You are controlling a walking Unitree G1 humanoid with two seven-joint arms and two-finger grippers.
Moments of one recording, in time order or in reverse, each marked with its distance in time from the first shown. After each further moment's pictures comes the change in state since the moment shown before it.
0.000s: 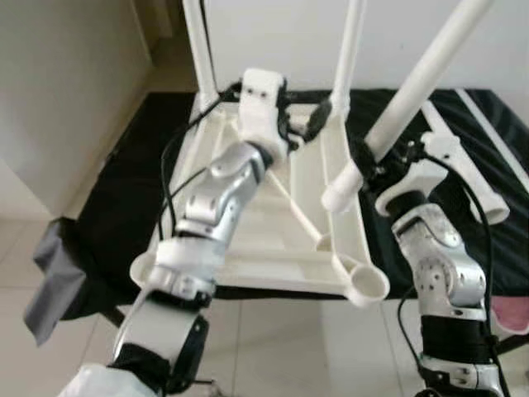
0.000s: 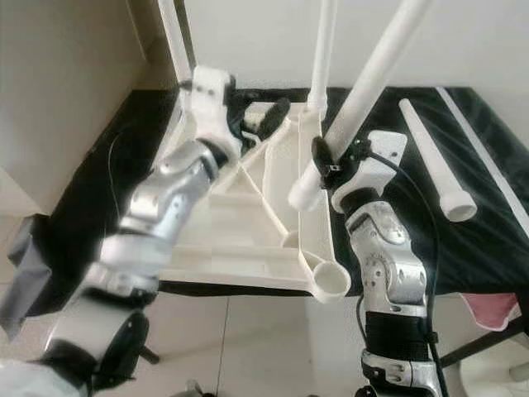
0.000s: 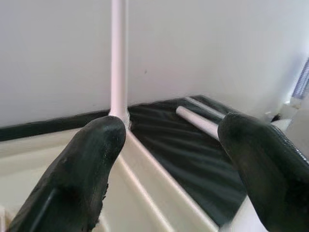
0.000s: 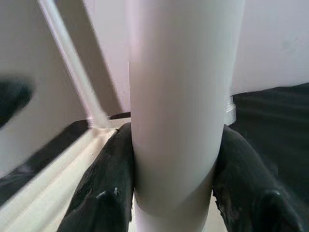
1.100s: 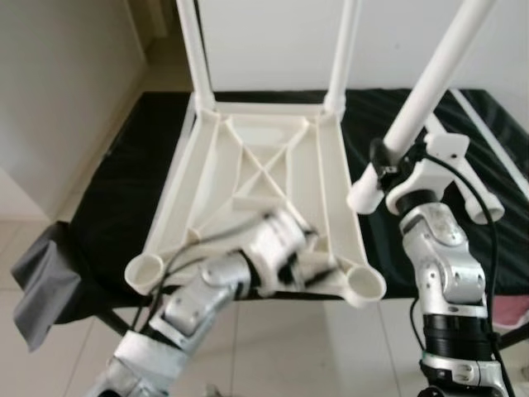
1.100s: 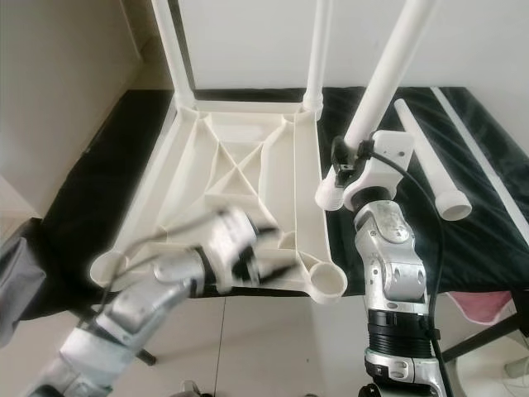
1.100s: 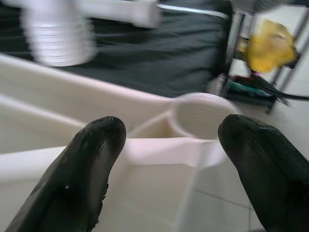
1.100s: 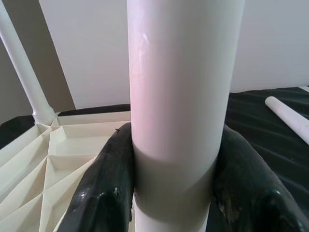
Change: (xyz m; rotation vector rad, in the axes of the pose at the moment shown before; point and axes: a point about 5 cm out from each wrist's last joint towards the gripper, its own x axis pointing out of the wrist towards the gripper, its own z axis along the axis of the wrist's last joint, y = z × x) left arm -0.091 -0.065 -0.093 0.135 0.342 -0.608; right arm 0.001 -0.009 -0.002 -0.123 0.005 -0.121
